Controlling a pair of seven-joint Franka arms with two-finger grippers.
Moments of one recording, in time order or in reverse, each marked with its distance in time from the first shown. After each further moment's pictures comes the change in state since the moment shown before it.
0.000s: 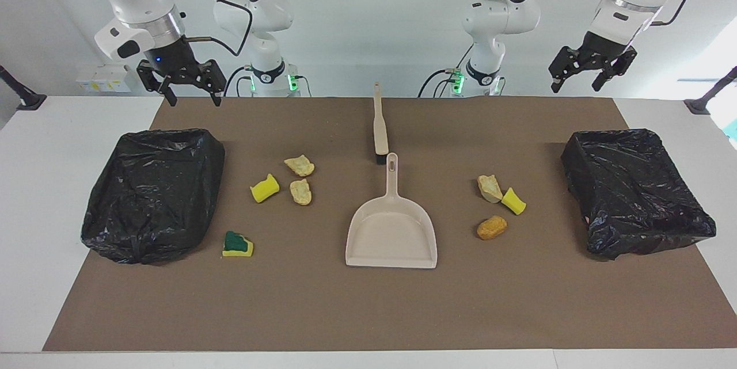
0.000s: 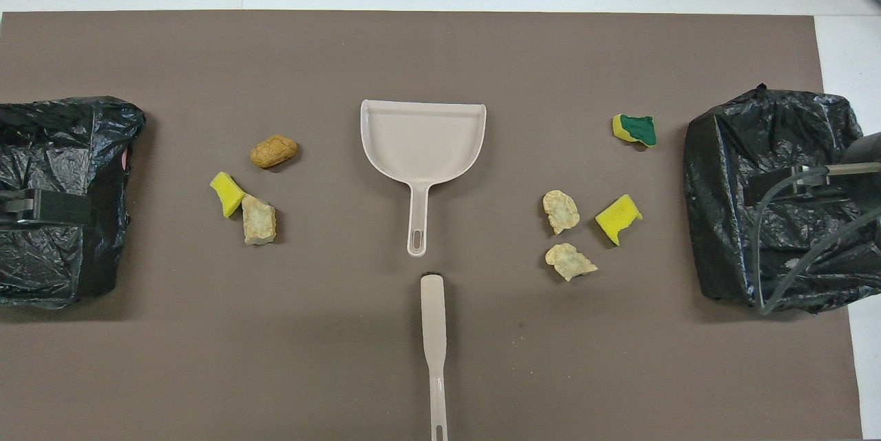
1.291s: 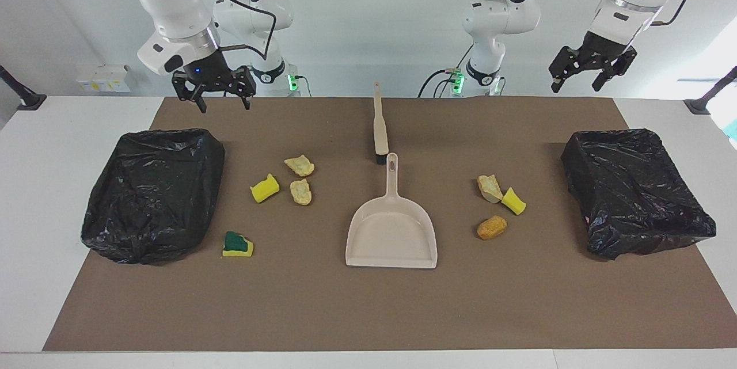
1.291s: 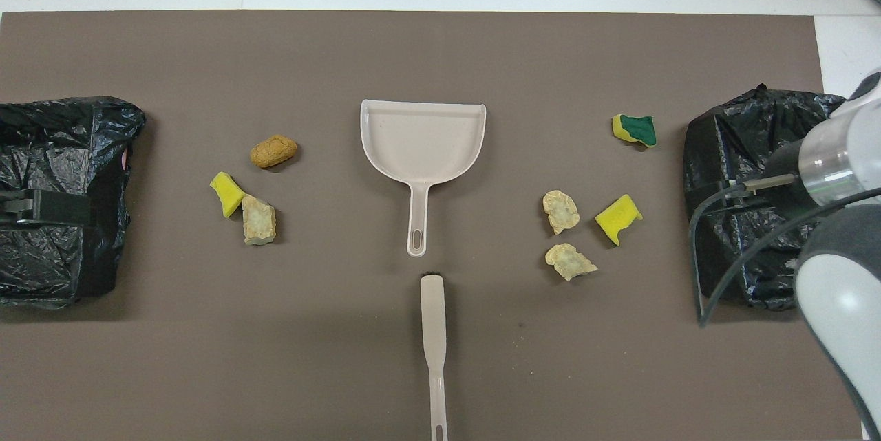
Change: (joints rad) left arm 0.000 0.000 0.000 0.000 0.000 0.000 0.000; right arm 0.100 0.027 0.014 -0.041 0.010 0.044 0.003
